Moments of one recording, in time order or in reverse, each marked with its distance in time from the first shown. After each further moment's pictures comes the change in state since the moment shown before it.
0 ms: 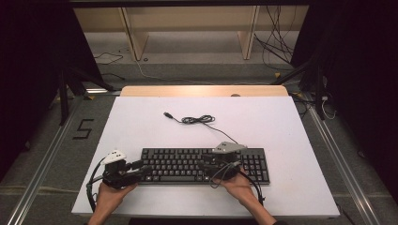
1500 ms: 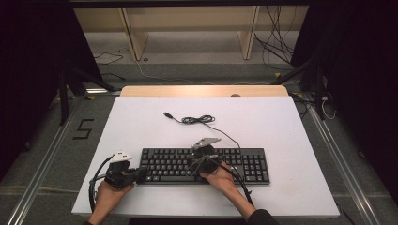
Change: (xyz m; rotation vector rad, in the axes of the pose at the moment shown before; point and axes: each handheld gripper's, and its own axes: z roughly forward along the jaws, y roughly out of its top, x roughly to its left) left arm 0.007 -0.004 0.013 0.136 0.038 0.038; right arm 0.007 0.014 0.061 0.154 -0.056 -0.015
